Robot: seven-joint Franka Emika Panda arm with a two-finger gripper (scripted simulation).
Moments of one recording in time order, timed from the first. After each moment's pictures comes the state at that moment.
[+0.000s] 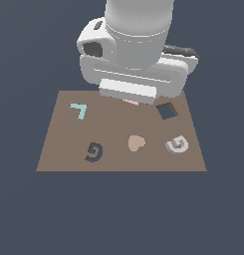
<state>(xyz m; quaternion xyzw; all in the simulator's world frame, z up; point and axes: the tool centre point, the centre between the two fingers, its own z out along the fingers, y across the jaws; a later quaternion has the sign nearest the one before) -0.008 0.021 0.154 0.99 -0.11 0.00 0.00</state>
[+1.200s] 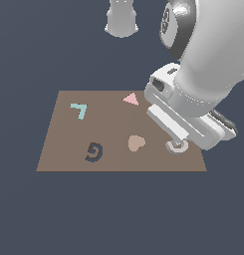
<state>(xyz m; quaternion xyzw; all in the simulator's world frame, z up) 0.033 0.136 0.081 0.90 -0.43 0.00 0.00</state>
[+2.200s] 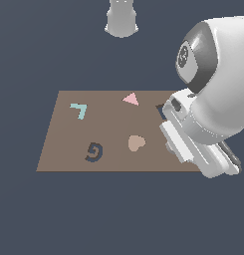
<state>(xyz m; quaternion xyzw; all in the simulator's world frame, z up) 0.076 0.169 0.050 0.83 -0.56 0.00 0.00</state>
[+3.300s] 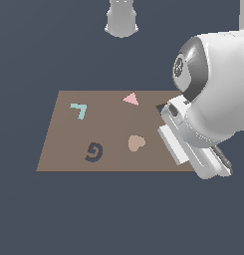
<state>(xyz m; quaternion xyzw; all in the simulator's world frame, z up) 0.077 0.170 0.030 0.83 -0.56 0.00 0.00</state>
